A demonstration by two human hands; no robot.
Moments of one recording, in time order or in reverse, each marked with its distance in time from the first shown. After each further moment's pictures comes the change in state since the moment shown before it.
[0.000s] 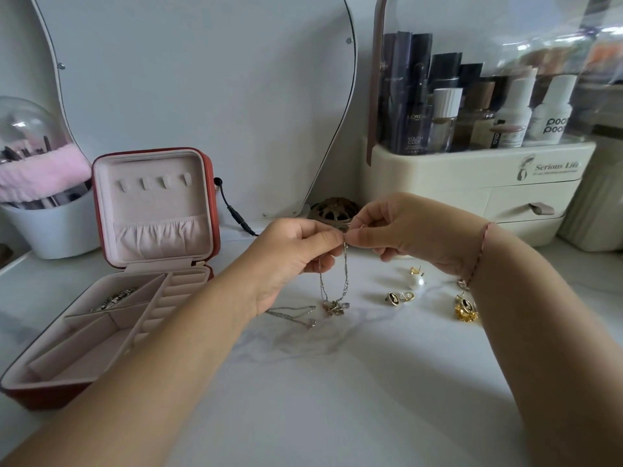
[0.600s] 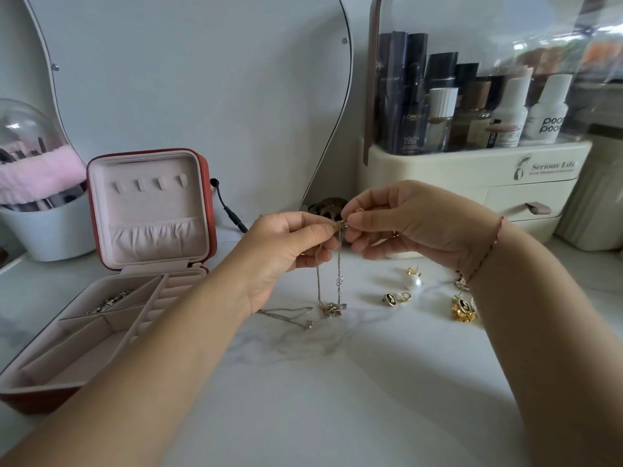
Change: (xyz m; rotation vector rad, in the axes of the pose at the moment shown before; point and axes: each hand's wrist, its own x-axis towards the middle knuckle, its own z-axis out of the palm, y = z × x) left_hand -0.002 0.006 -0.001 -0.096 0.055 -0.007; right_hand -0.005 -0.003 -0.009 0.411 -0.057 -0.009
